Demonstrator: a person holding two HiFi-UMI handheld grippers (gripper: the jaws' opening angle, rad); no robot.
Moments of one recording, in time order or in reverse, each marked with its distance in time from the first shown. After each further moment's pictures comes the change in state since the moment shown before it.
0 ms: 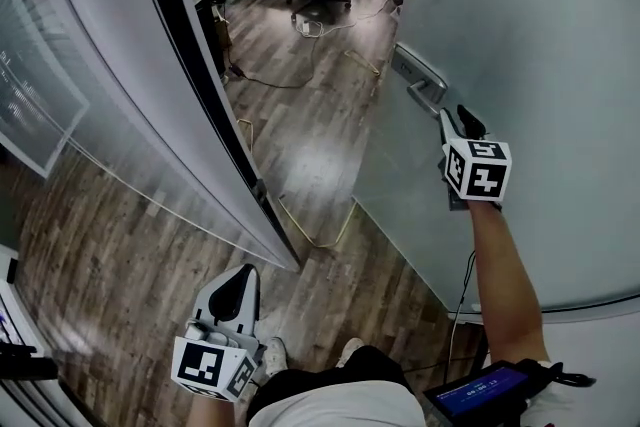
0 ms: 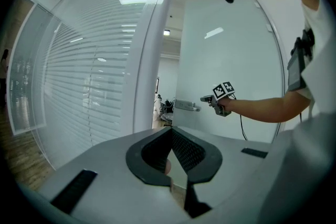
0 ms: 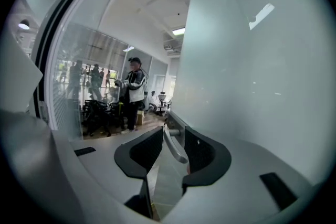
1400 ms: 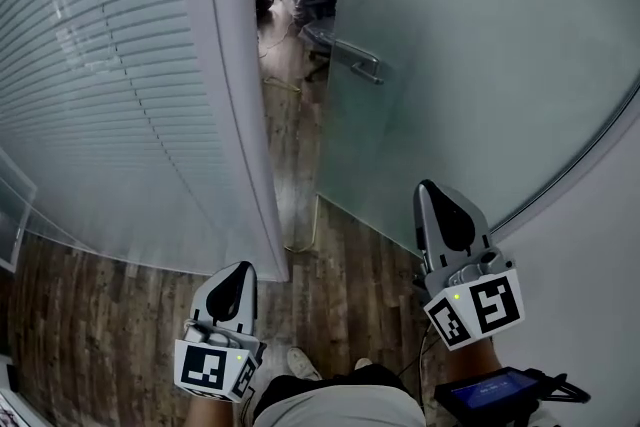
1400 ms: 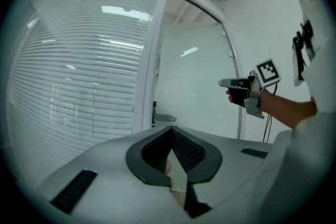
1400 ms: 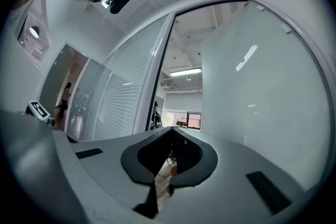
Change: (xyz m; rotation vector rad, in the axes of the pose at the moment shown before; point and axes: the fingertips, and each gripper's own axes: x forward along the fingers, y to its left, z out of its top) left arm -0.118 0.053 0.014 0.111 -0.146 -0.347; right arm -0.360 0.252 0.094 0.051 -0.405 -0.100
